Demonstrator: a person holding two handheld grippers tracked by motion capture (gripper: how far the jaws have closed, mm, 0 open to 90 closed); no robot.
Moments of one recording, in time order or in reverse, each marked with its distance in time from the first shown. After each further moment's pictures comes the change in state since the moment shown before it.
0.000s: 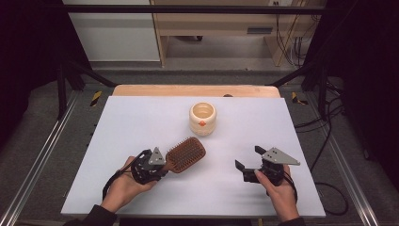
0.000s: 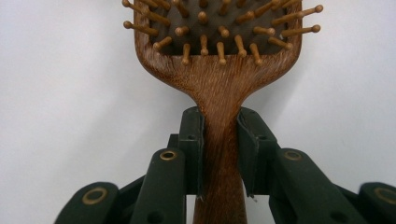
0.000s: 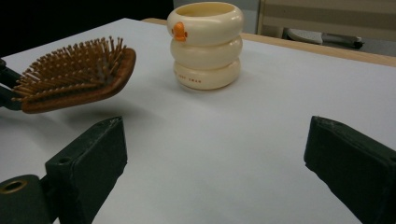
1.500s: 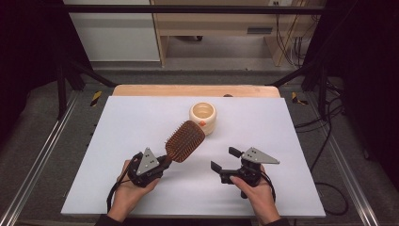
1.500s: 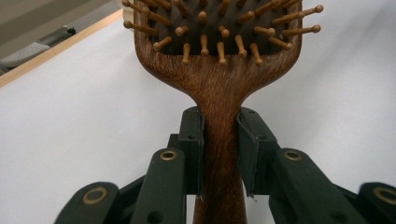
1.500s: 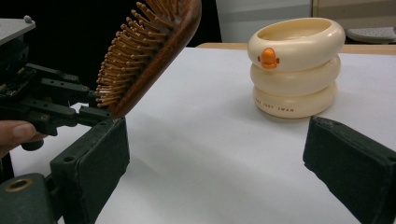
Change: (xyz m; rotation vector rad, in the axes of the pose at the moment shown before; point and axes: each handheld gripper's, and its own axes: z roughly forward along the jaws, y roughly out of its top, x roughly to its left) left arm -0.012 -0.011 -0.009 -0.357 0.139 -0.048; right arm 0.052 0.013 0.032 -0.078 0.188 0.140
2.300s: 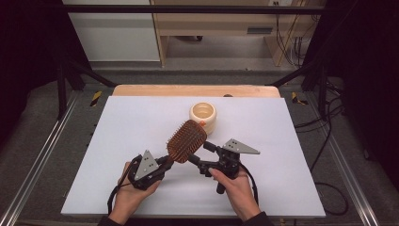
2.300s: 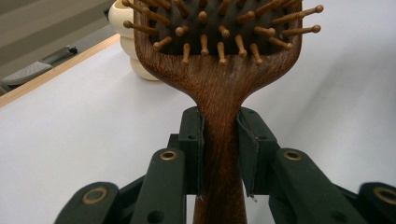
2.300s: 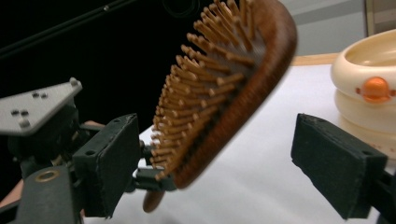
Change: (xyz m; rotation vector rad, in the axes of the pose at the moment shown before) left arm -0.009 0.002 -0.006 -0.073 -0.006 0.008; right arm 0.039 0.026 0.044 -0.064 0.155 0.146
